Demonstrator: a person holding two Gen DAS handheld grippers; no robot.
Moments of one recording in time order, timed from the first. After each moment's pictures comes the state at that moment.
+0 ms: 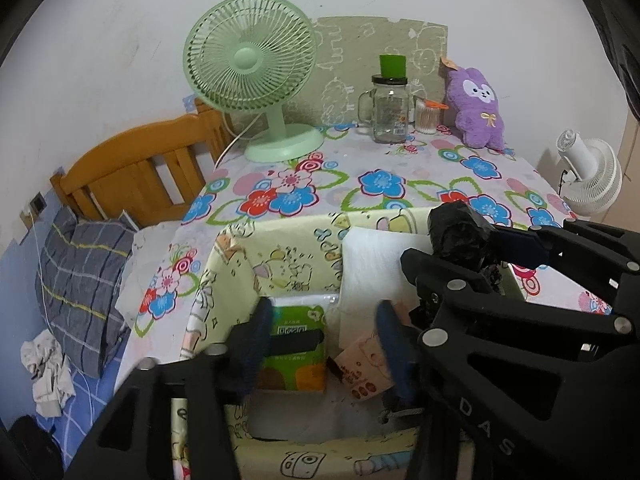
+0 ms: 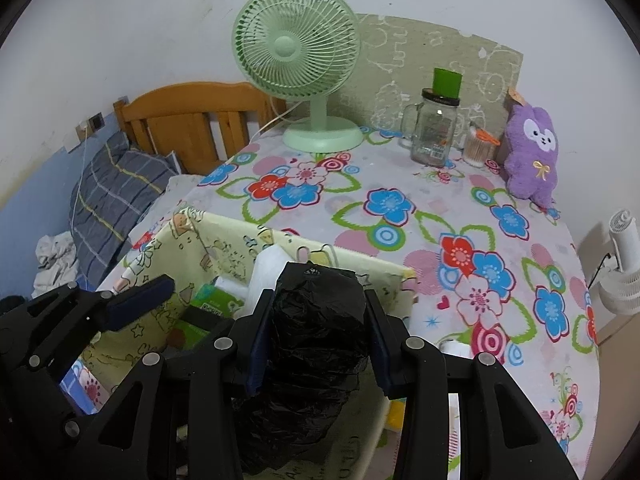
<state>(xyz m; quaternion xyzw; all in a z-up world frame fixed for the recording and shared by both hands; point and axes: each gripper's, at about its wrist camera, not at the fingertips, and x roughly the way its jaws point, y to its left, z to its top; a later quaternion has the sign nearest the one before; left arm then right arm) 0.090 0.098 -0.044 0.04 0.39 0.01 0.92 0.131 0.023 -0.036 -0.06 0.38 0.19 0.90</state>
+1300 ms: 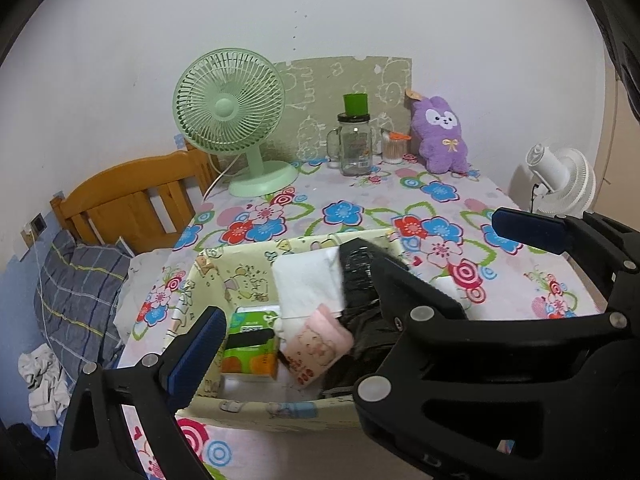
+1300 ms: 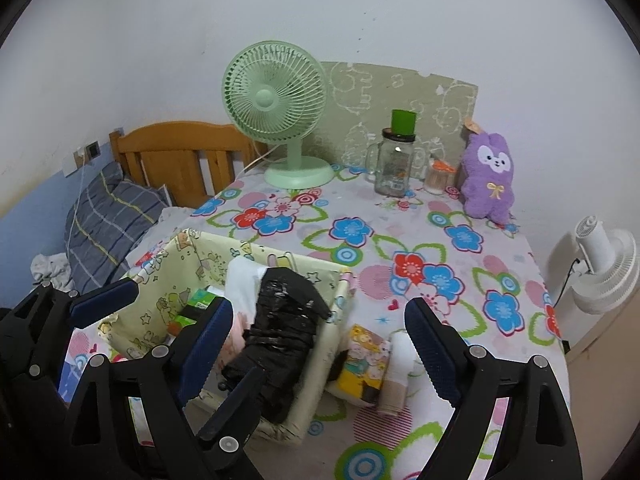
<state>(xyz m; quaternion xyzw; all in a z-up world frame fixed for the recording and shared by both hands) 0.047 0.049 -0.013 0.05 0.33 -0.01 0.94 0.077 -0.028 -0.003 -0.05 0.31 0.16 0.94</state>
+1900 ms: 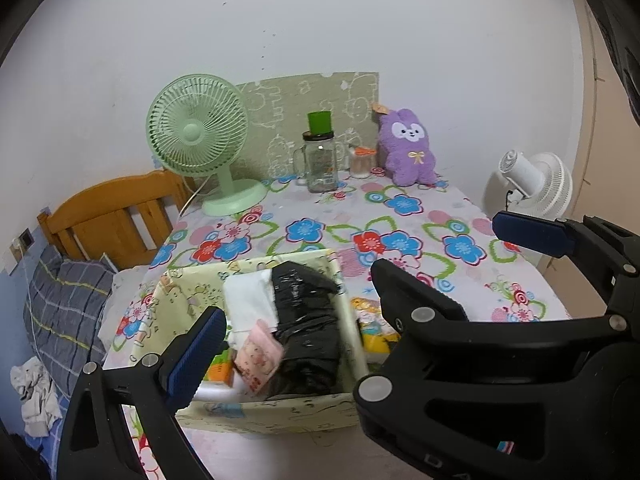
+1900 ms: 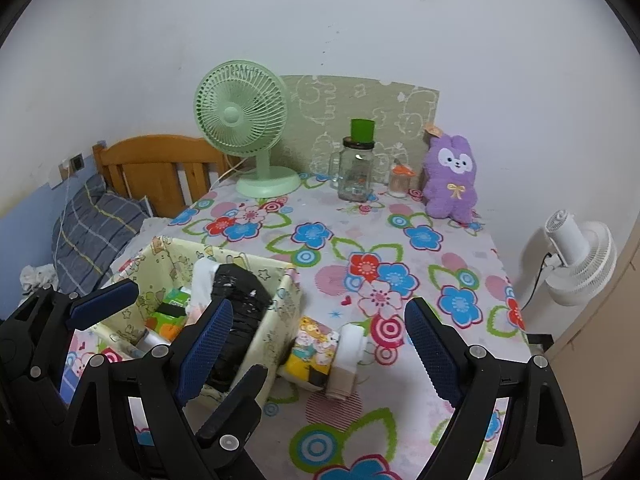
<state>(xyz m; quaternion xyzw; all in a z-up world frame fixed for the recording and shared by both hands) 0.036 0.008 0.002 0.05 0.31 -0.04 0.95 0.058 -0.075 0.013 -0.04 0.29 0.12 0.95</state>
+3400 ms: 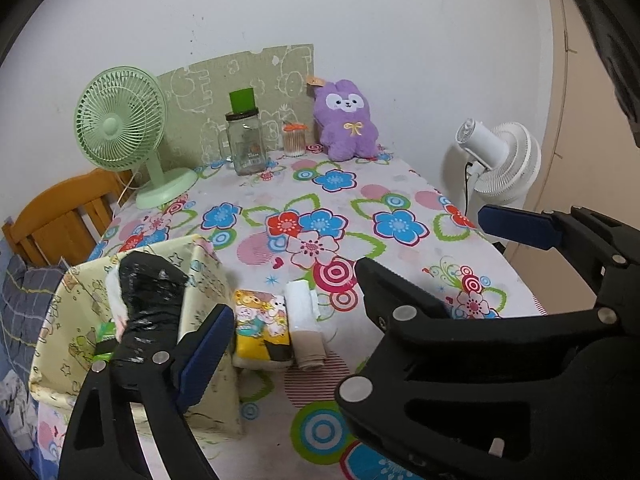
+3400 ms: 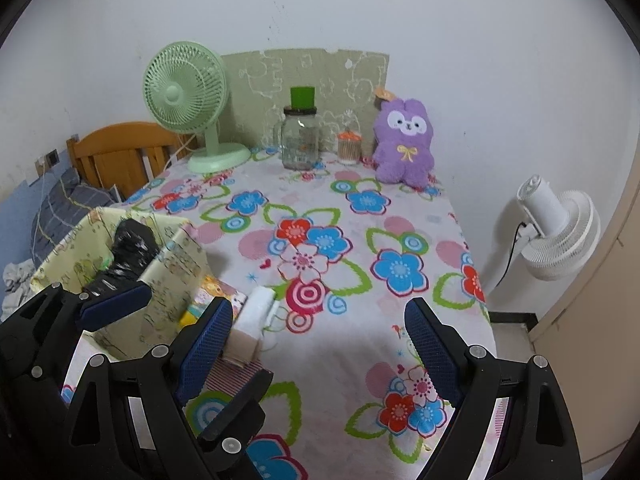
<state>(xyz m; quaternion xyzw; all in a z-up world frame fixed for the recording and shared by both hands) 0.054 -0.085 -0.038 0.06 0.34 -0.10 0.93 0.076 -0.165 -0.029 -0.04 0.33 0.10 0.94</state>
